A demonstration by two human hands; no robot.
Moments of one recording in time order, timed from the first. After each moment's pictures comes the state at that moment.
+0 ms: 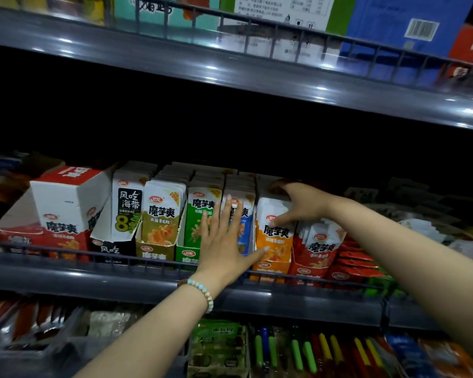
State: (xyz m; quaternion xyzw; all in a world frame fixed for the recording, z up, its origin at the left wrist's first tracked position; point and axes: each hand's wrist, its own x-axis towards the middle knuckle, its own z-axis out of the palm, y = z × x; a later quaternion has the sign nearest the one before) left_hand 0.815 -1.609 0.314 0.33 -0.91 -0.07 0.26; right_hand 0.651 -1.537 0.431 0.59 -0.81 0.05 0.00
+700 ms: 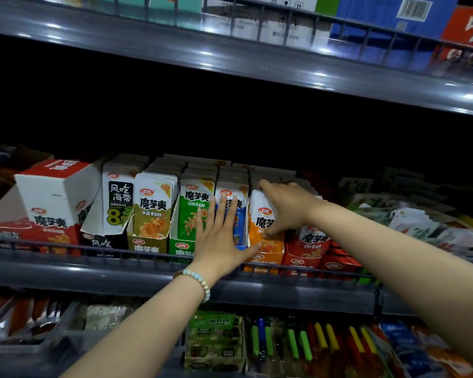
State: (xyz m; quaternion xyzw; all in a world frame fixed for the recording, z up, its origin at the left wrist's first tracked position) left_hand 0.806 -1.611 0.309 0.35 -0.91 -0.07 0.20; right_hand 0.669 -1.535 0.415 0.63 -0.76 -0.07 0.14
